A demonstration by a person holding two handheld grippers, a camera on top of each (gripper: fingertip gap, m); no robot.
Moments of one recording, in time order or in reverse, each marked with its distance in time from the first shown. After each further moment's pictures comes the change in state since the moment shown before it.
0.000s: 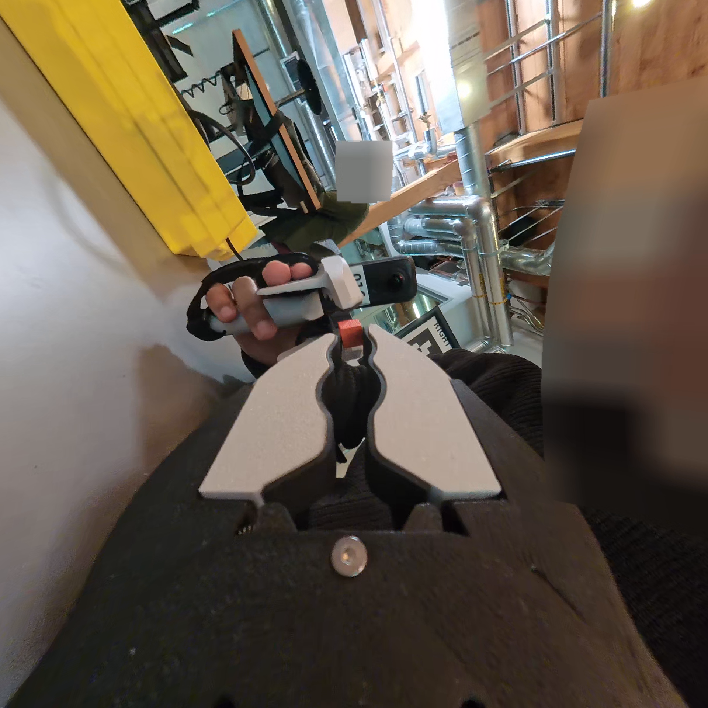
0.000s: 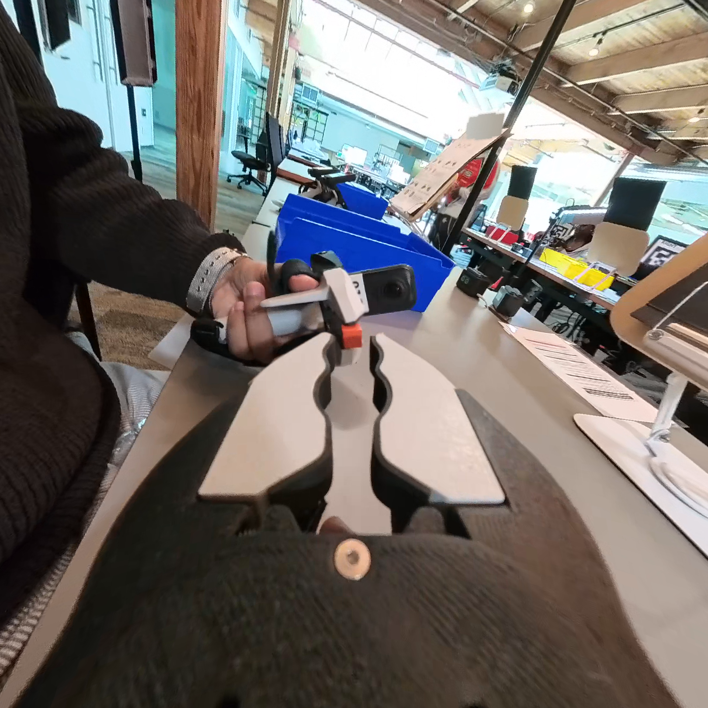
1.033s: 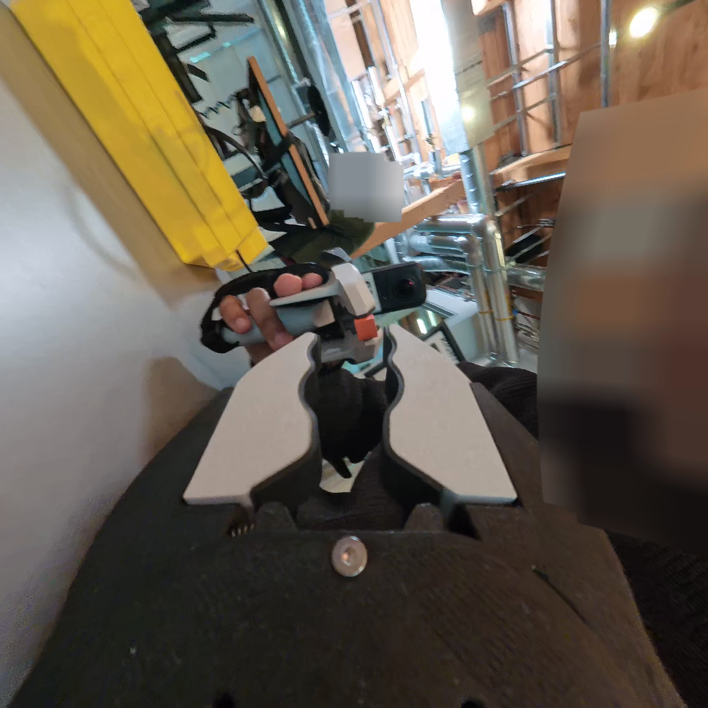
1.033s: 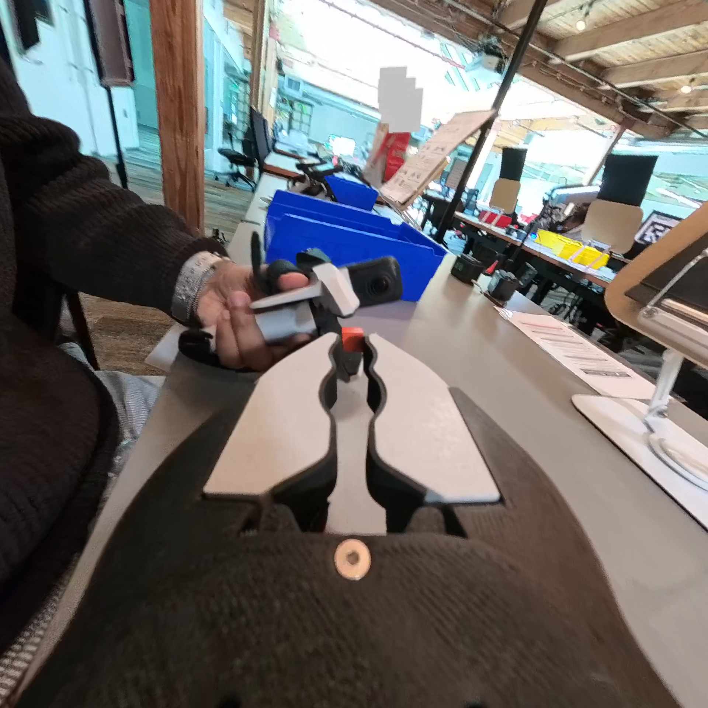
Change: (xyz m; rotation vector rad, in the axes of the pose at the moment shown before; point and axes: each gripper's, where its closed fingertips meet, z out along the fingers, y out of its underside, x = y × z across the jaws) left arm -0.006 -0.002 0.003 0.050 -0.027 -0.003; right arm 0.005 0.001 0.000 -0.021 0.031 0.047
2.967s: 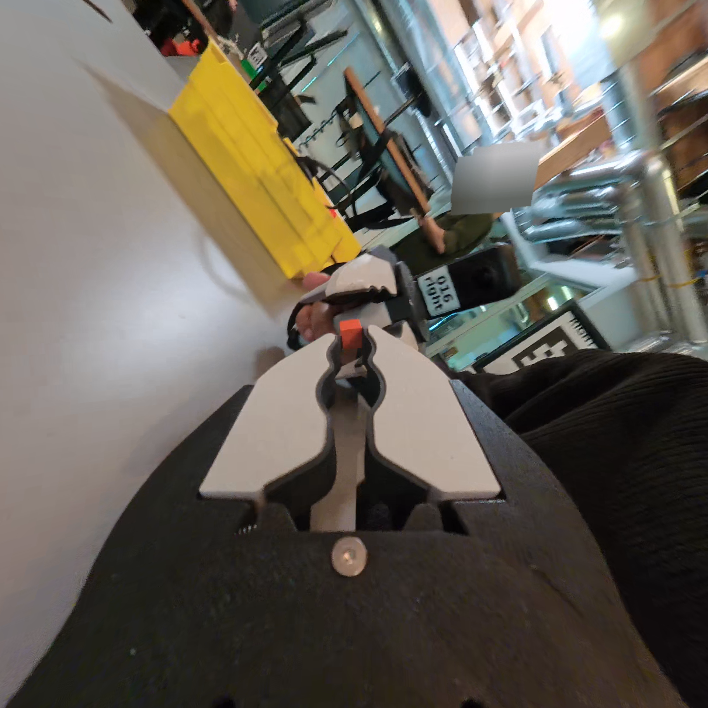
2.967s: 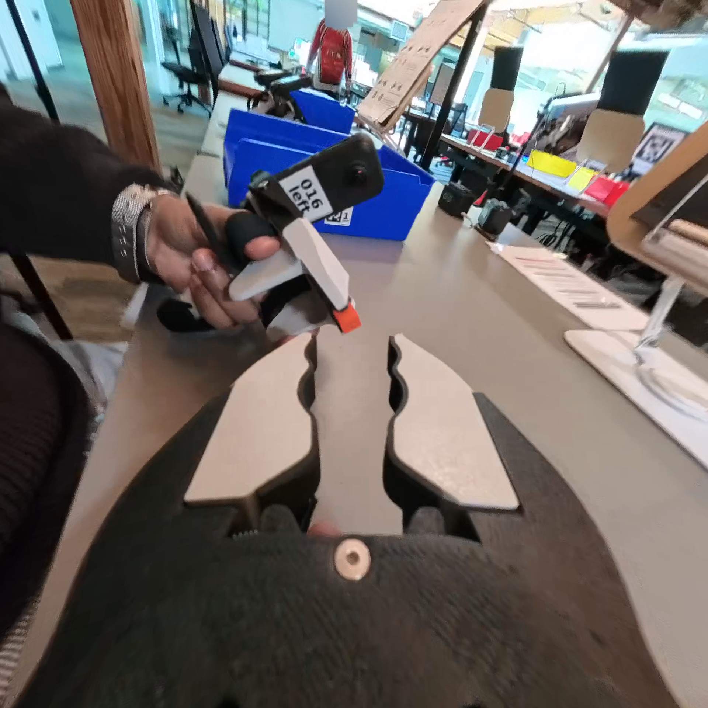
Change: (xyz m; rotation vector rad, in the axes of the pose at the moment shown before) left arm -0.021 -0.008 -0.010 -0.024 -0.281 0.251; right arm 0.011 0.033 0.006 -0.182 0.071 0.032
